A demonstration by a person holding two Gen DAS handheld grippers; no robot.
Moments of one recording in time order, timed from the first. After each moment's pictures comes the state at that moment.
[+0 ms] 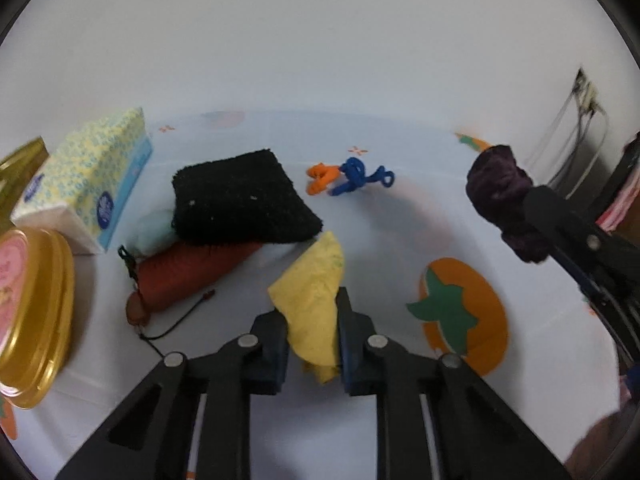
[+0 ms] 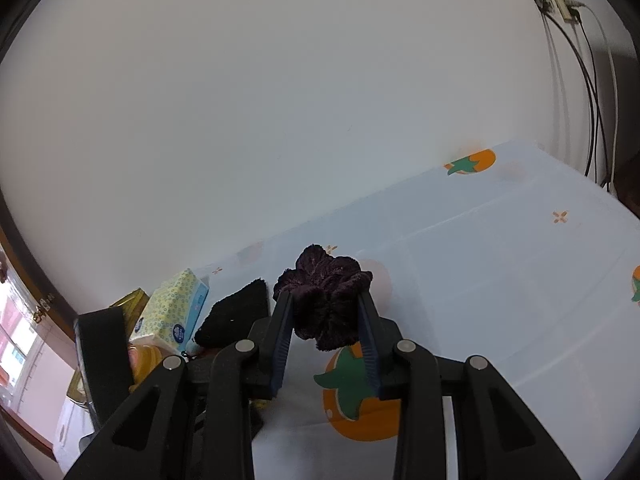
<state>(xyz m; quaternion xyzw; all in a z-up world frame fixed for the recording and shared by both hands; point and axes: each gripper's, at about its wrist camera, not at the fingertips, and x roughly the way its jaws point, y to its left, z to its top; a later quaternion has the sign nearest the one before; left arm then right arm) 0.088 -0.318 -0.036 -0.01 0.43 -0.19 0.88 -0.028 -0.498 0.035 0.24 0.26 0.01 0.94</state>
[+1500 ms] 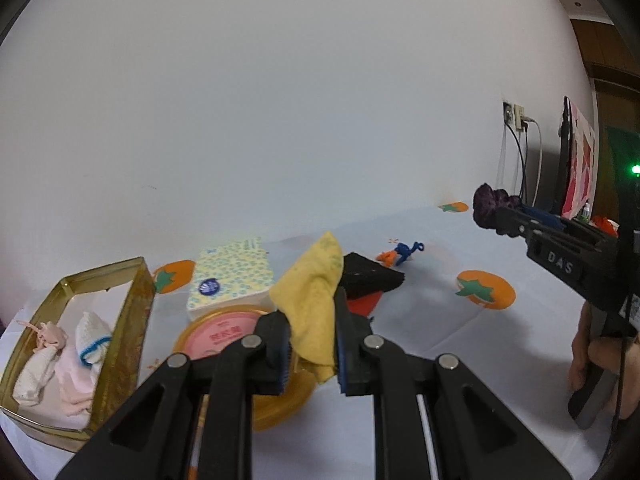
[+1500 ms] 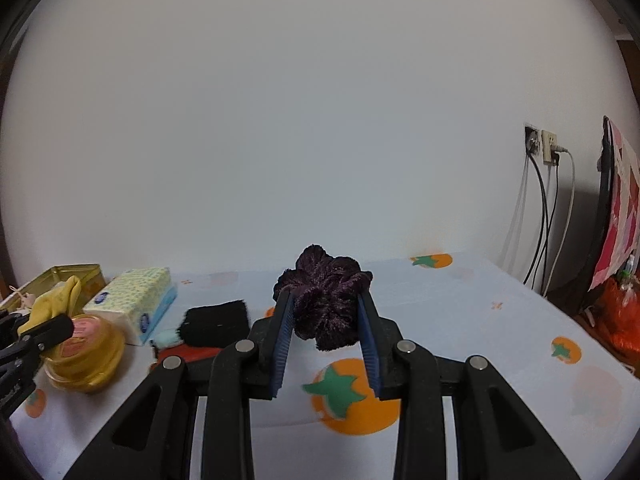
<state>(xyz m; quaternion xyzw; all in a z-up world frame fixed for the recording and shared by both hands) 0.020 -0.160 0.020 0.08 0.19 -0.23 0.95 -0.078 -0.410 0.050 0.05 0.14 -0.10 0.98</state>
